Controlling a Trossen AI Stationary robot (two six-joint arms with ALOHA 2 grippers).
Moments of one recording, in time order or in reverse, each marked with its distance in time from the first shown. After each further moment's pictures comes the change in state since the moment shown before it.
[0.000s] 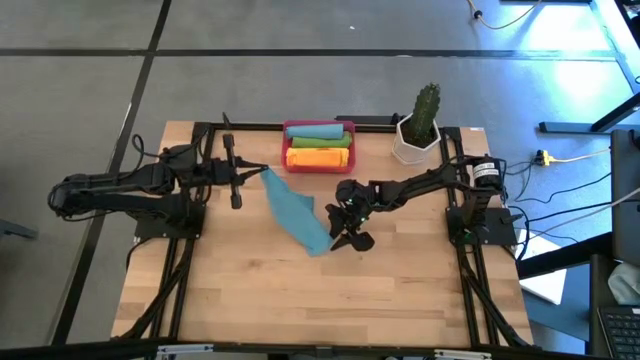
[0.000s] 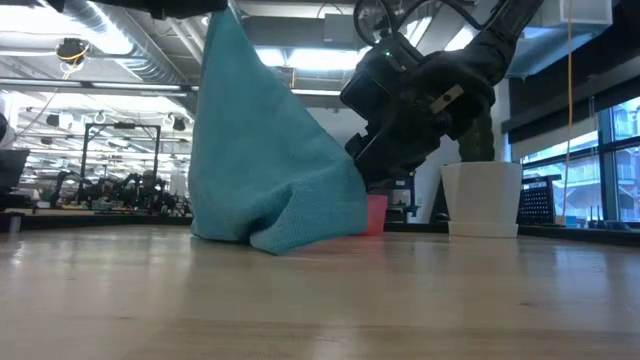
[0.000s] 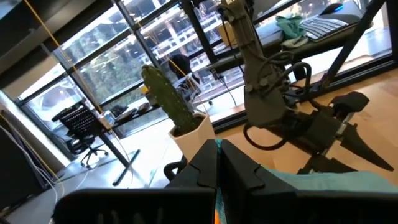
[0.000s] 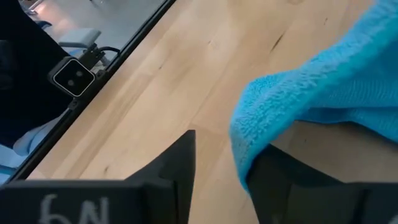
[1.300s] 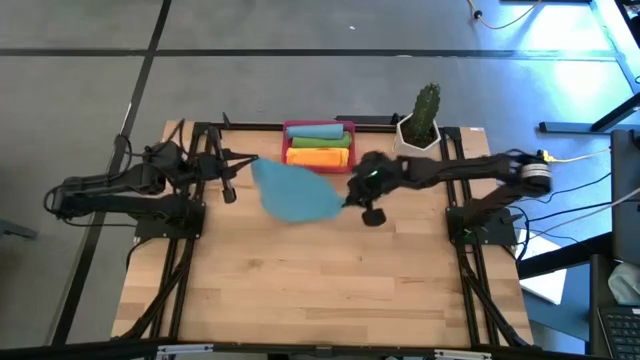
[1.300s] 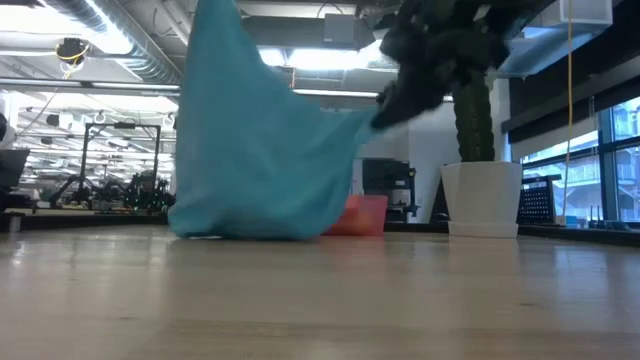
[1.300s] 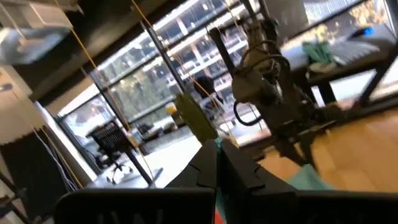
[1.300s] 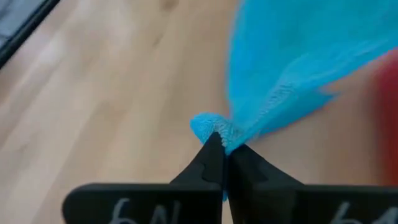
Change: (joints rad) left arm 0.000 -0.074 0.033 0.019 -0.053 0.026; right arm -0.123 -0.390 0.001 -0.422 0.391 -0.179
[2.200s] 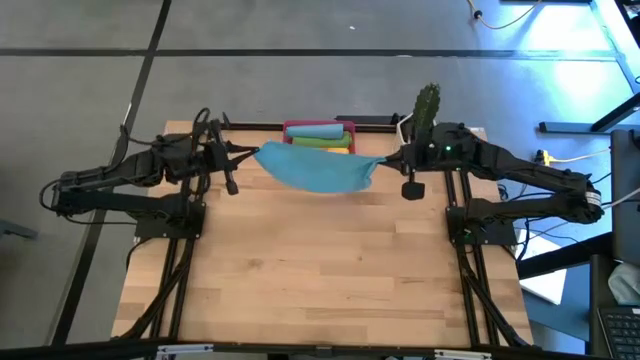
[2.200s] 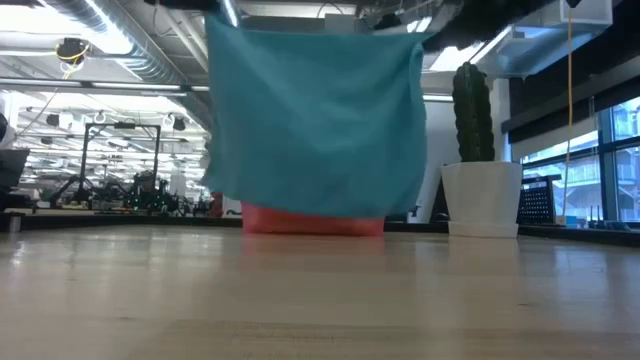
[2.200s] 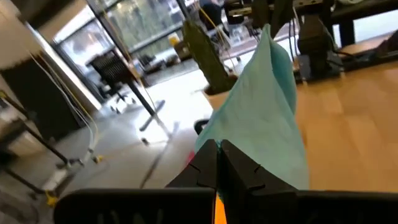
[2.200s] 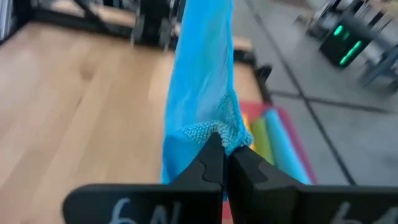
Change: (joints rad) left arm 0.012 0.112 0.198 -0.352 -0.154 -0.094; right arm -0.131 -0.542 0.000 -0.213 0.207 -0.073
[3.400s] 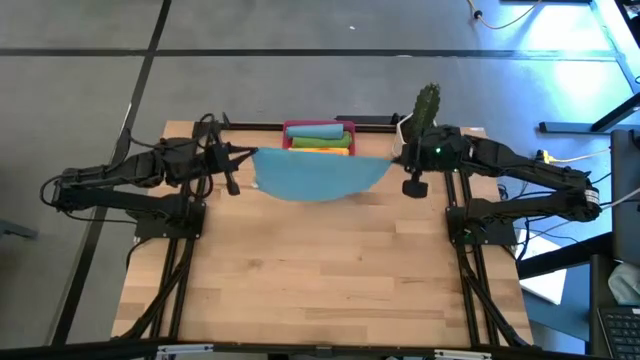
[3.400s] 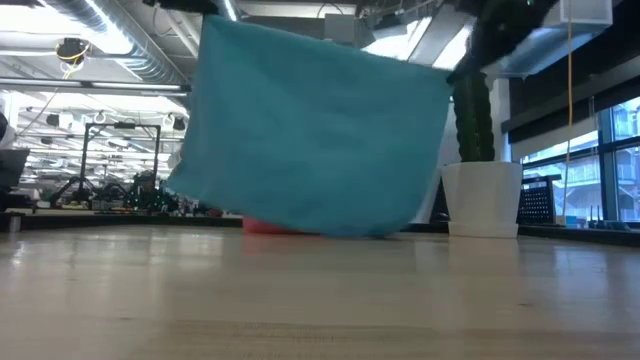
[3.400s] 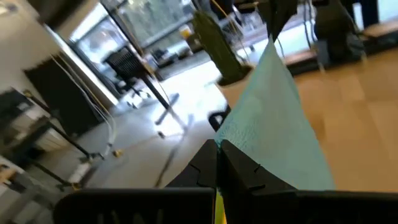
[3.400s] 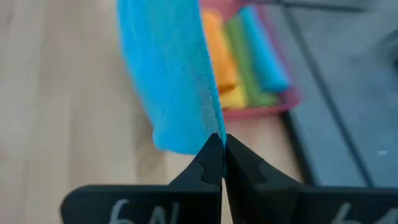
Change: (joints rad) left arm -0.058 0.006 0.000 -0.025 -0.119 0.034; right arm 0.000 0.036 0.075 -0.338 0.253 0.076
